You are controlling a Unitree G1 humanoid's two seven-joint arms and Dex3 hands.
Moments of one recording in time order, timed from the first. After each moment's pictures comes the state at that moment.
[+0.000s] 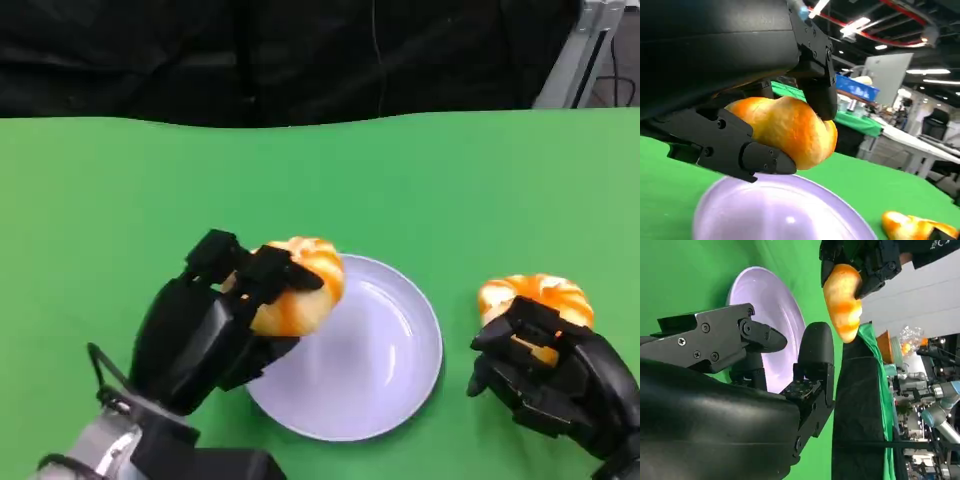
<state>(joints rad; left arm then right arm) -0.20 0.28 -0.36 0.28 0.75 -0.53 0.50 -0.14 -0.03 -0.11 0.61 0.35 -0.43 0.72</state>
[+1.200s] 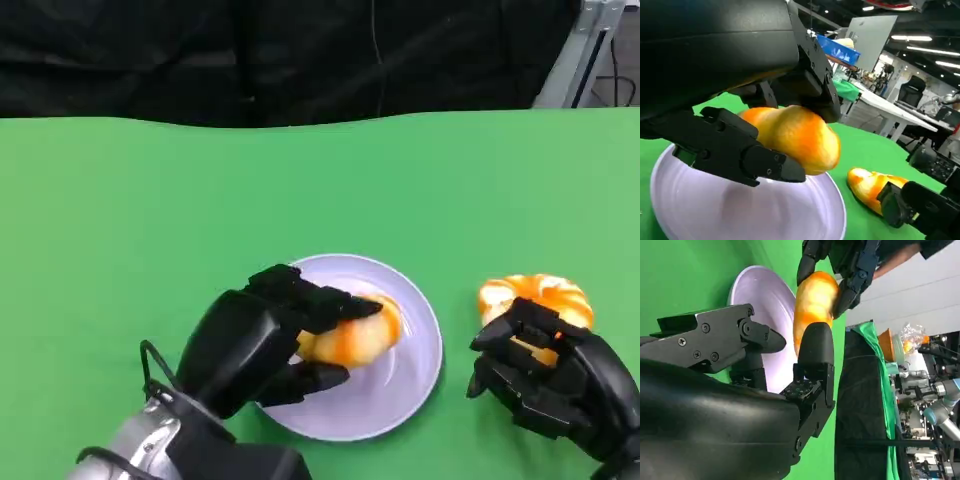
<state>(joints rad) -0.25 0.22 -0.40 0.37 0.70 -0.58 0.35 -0.14 -0.03 -0.11 0.62 0.35 -0.42 0.72</state>
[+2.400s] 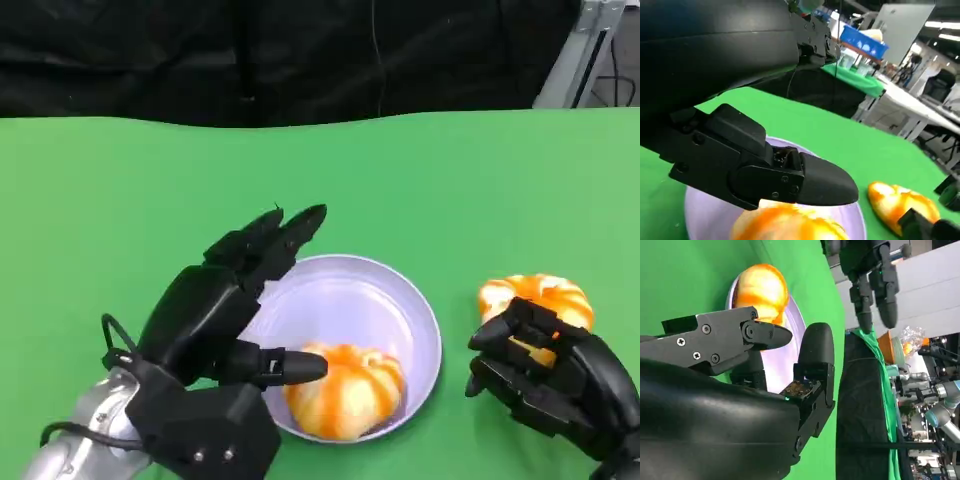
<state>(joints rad) -0.24 0.25 -0.29 0.29 0.52 -0.51 0.12 -0.14 -0.02 -0.11 0.60 0.35 -0.40 0.73</state>
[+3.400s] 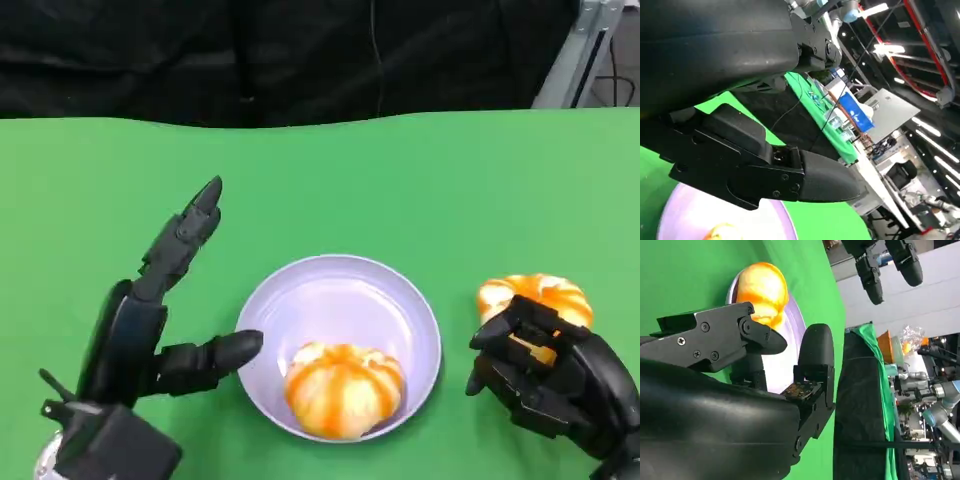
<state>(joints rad) -0.13 0.18 -0.11 0.39 0.22 -0.80 0.16 -0.14 -0.02 -0.11 0.60 0.34 -0.42 0.72</state>
